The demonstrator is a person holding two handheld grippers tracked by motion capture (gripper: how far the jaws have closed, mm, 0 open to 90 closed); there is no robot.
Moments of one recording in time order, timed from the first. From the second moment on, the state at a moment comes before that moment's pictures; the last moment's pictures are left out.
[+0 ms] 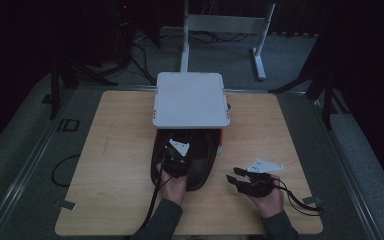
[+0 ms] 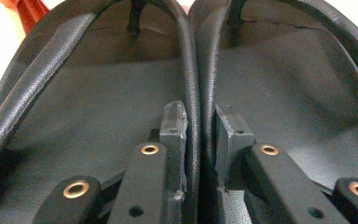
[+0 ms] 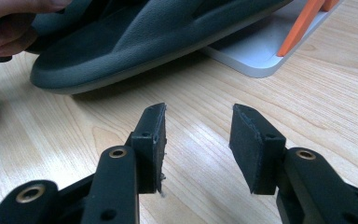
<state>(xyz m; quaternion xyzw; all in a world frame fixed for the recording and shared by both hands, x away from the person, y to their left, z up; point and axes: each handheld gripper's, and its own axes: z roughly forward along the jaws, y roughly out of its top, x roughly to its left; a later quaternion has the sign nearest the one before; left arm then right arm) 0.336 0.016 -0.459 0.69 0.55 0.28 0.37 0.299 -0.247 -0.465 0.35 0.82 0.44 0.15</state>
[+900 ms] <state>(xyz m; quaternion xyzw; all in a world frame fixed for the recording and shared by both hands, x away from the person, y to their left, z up) 0.362 0.006 -0.455 0.68 0.56 0.30 0.37 0.300 -0.245 -0.468 0.35 0.82 0.43 0.15</state>
